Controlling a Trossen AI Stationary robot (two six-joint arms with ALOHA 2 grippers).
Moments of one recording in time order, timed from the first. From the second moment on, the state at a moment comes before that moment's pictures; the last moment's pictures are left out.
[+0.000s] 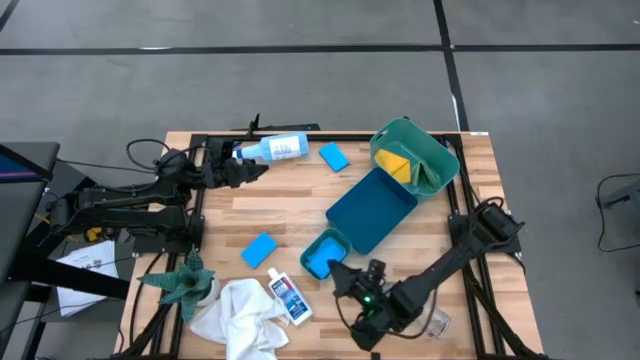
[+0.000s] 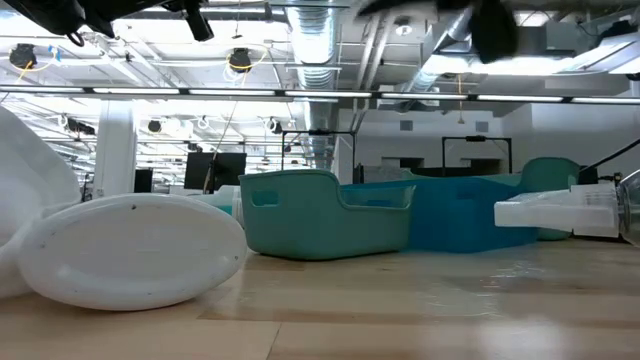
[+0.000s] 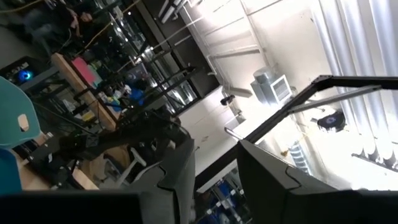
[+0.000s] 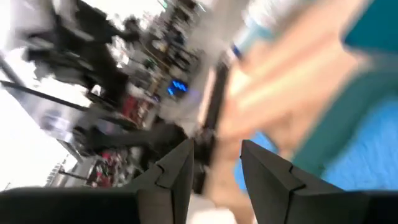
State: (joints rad) left arm 0.33 0.82 0.49 0.77 0.33 -1.15; right arm 0.68 1.96 1.38 -0.26 1.41 1.94
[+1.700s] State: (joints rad) left arm 0.14 1.27 0.92 -0.97 0.23 -0.70; right arm 0.93 0.91 1.38 -1.10 1.15 0.80
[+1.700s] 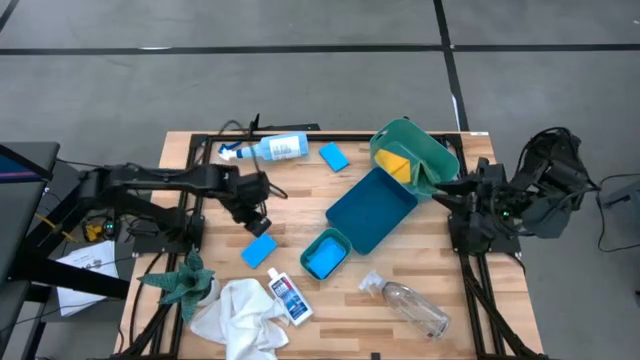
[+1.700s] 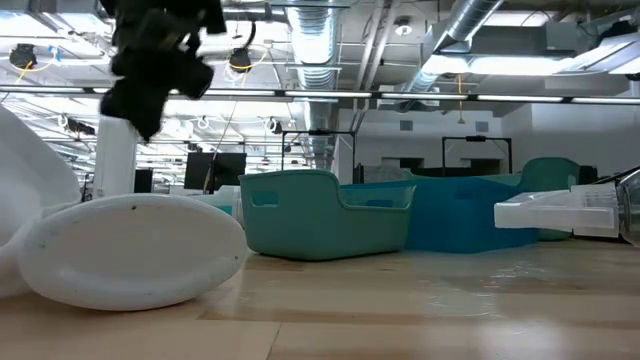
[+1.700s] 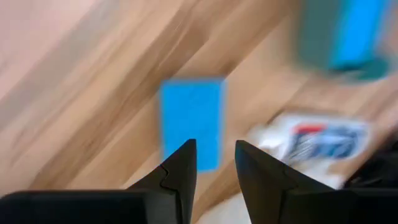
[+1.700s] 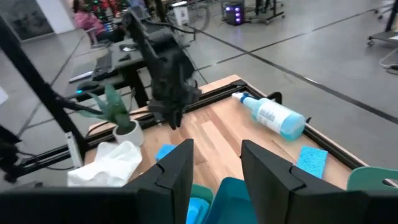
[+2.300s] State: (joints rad) left arm 0.15 1.42 0.82 -0.94 0.25 -0.50; right arm 0.98 0.97 1.38 -1.10 1.24 0.91
